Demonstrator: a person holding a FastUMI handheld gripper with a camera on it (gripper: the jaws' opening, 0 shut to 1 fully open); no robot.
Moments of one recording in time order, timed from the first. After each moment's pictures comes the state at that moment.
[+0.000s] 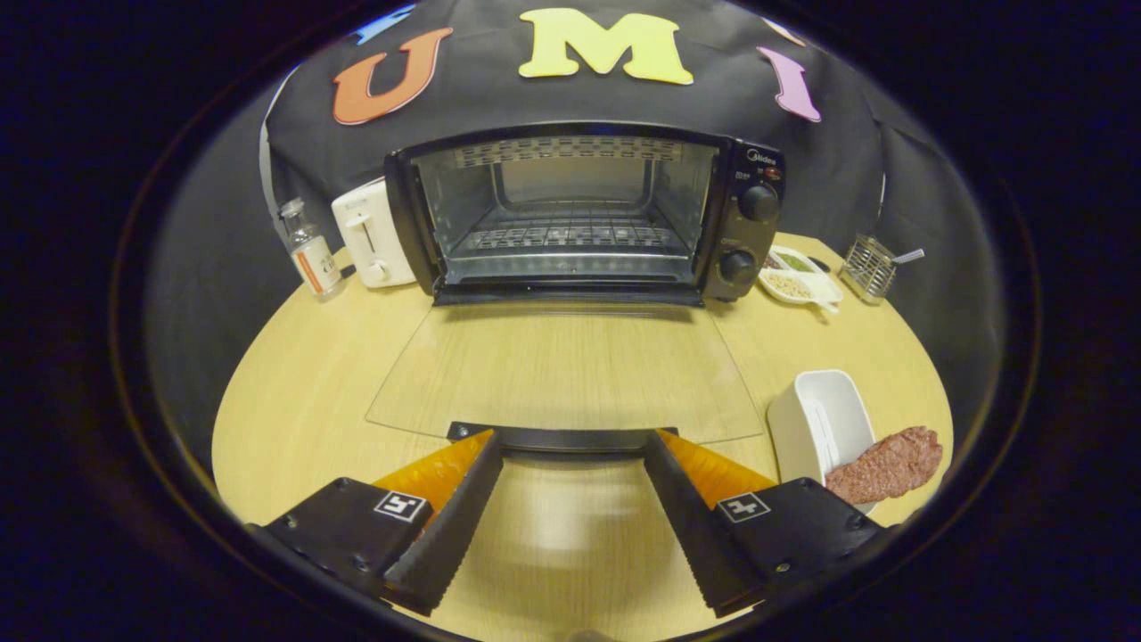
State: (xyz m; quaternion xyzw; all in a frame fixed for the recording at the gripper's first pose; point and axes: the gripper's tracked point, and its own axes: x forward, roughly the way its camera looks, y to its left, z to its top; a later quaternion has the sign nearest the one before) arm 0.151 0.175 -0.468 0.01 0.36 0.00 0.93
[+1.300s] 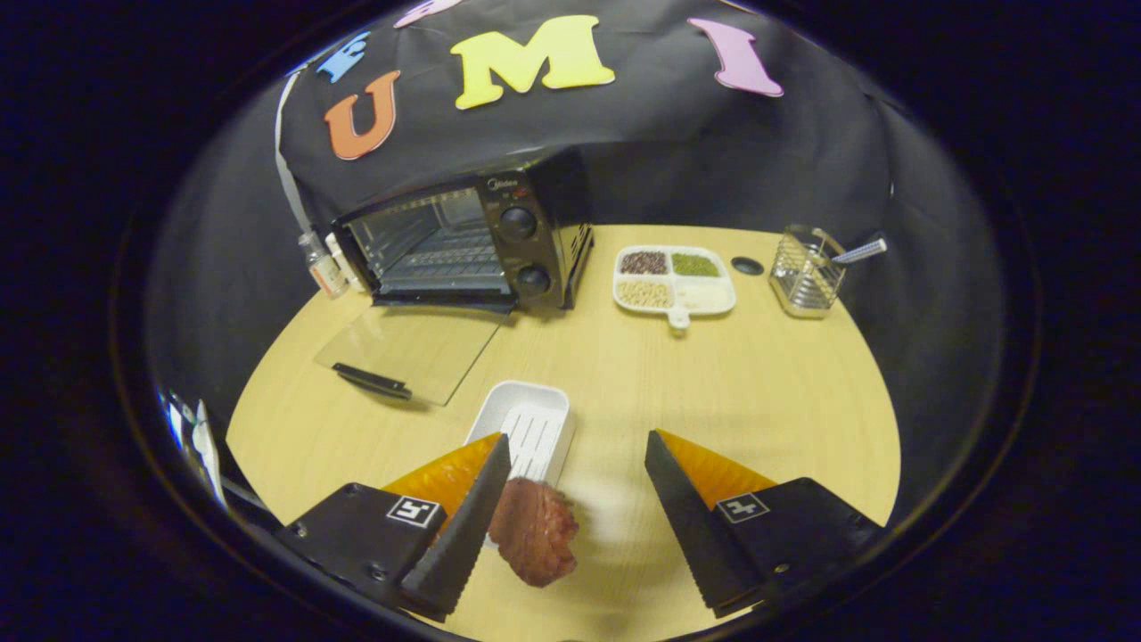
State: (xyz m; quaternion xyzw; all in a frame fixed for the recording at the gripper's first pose) arm 0.108 -0.065 -0.420 0.03 0.39 0.12 0.91
